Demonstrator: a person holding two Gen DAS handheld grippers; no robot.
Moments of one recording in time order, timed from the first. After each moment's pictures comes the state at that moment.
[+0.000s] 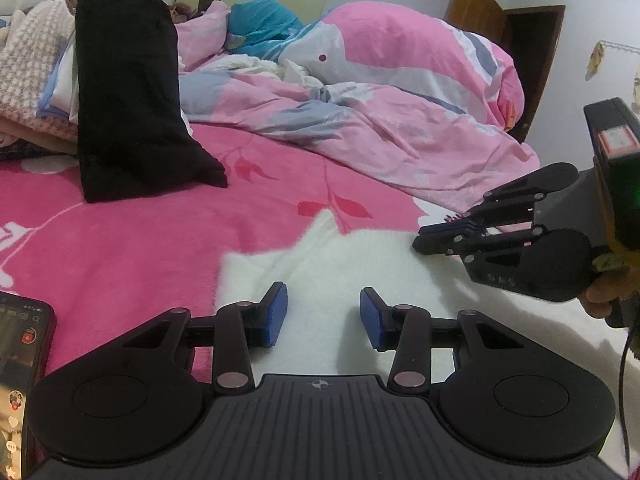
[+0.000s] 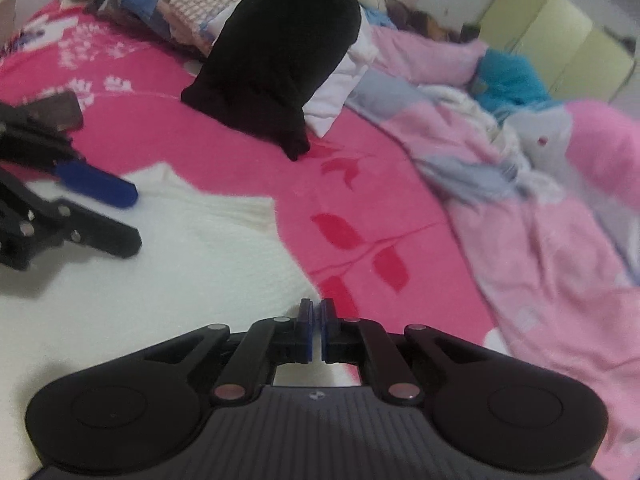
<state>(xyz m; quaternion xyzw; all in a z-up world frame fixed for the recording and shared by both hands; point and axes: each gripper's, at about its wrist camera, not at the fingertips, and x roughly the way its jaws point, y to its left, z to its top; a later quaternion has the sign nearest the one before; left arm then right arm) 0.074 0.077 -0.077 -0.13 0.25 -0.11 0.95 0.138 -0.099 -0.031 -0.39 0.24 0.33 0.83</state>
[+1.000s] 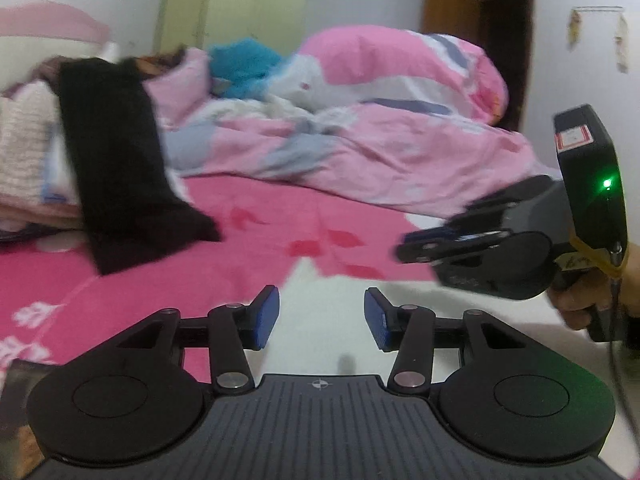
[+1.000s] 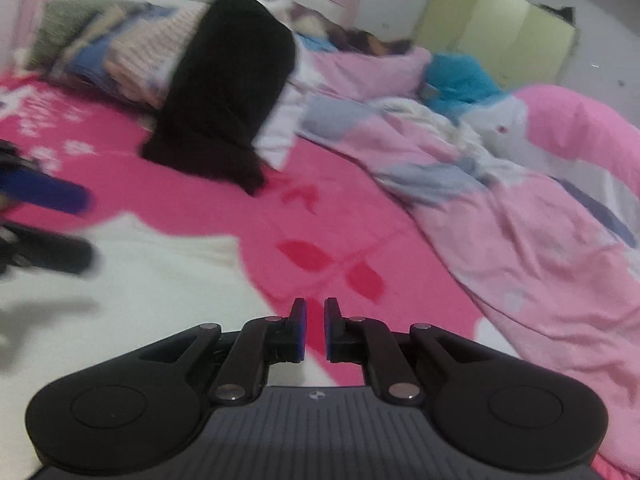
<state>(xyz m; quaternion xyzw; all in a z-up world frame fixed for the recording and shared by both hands) 0.064 0.044 -0.041 -0.05 0.24 -0.12 0.96 0.142 -0.120 -0.018 -0.27 0.23 0.34 0.87</state>
